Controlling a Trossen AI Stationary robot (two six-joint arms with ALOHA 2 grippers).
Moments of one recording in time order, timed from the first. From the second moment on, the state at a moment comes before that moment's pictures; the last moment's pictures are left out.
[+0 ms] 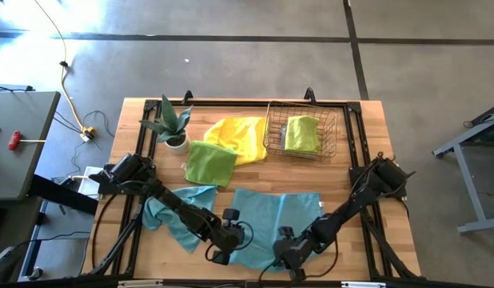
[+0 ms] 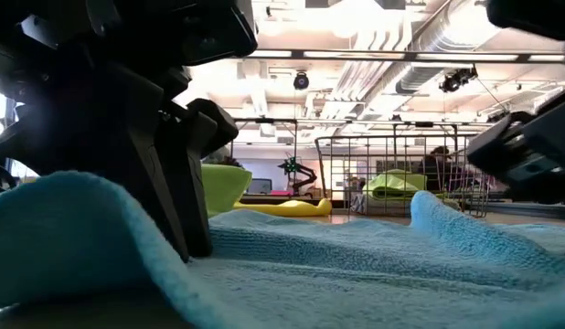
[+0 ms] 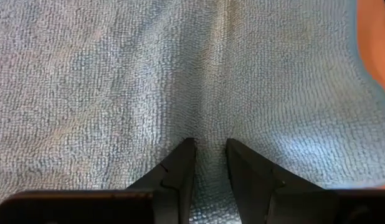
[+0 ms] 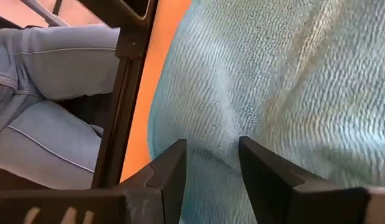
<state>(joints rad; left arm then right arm) -0.45 2.03 1.18 -0.24 -0.17 -0.34 0.74 1.95 1.04 -0.02 0.02 0.63</state>
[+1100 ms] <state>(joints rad) -0.42 2.03 1.17 -0.24 -0.13 -0.37 0.85 1.74 1.04 -0.51 0.10 0.97</state>
